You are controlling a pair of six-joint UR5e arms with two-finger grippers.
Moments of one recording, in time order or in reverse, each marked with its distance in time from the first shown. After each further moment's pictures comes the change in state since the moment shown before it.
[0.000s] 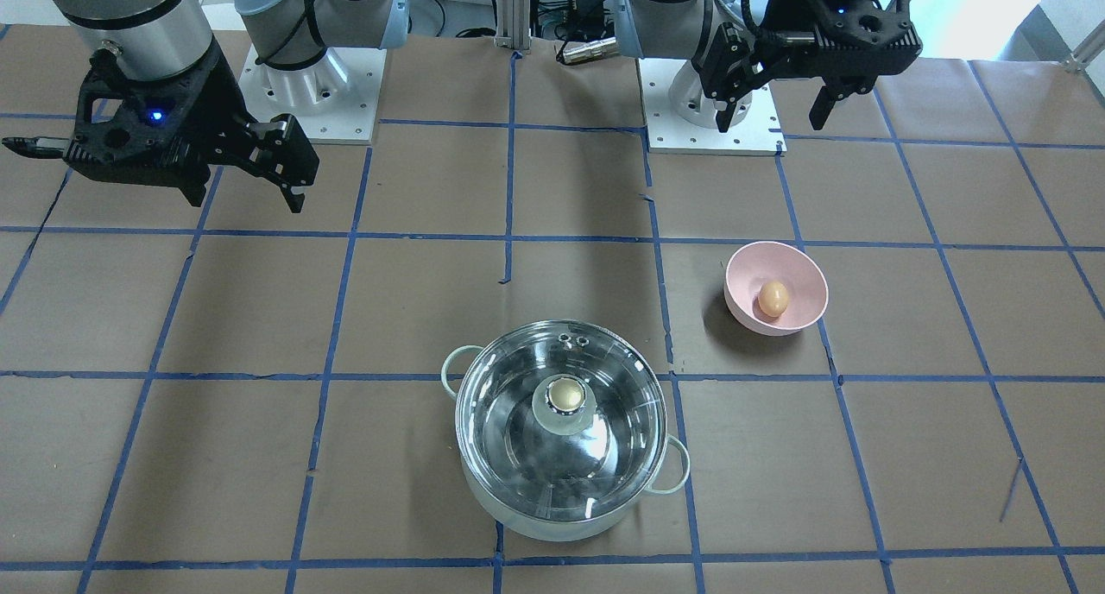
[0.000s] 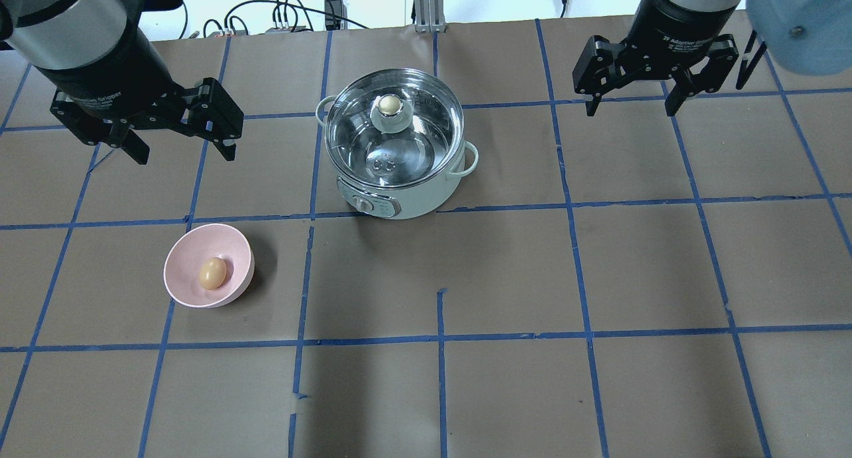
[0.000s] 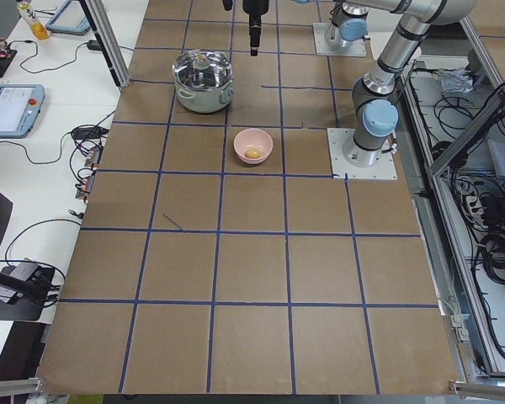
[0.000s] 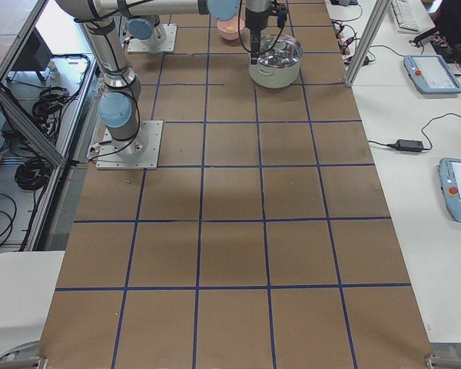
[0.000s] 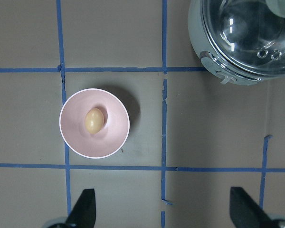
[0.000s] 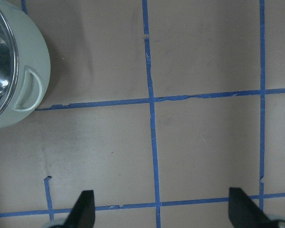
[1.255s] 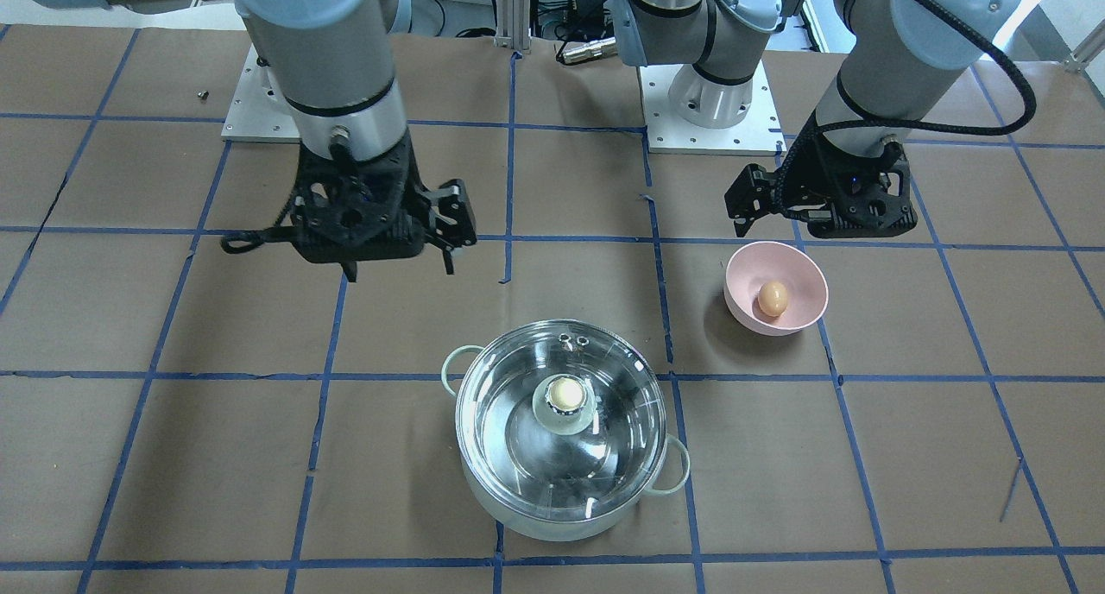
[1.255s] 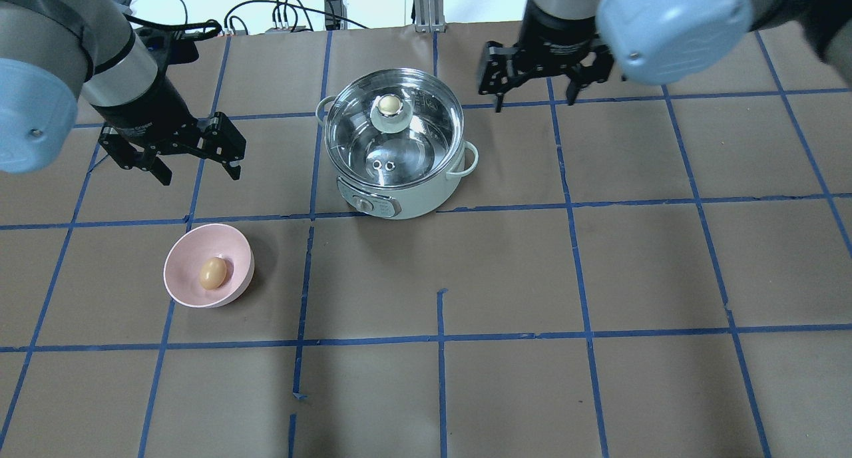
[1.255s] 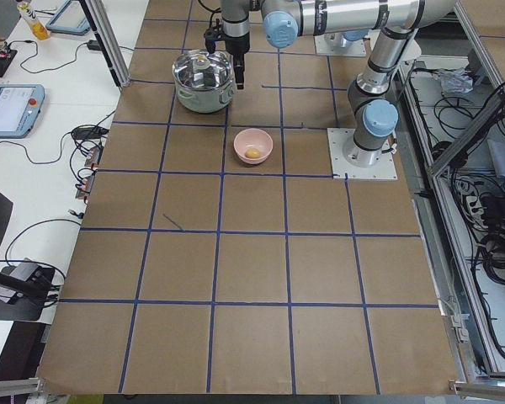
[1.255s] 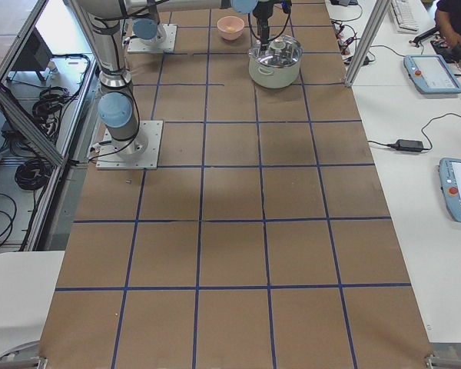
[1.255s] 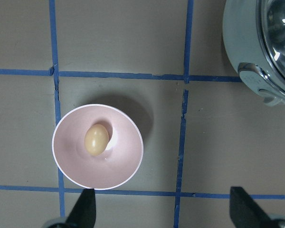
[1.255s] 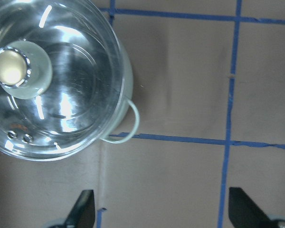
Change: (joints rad) left arm 0.127 -0.118 -0.159 0.179 -0.032 0.119; right arm 0.252 0.209 -0.086 -0.232 0.019 0.107
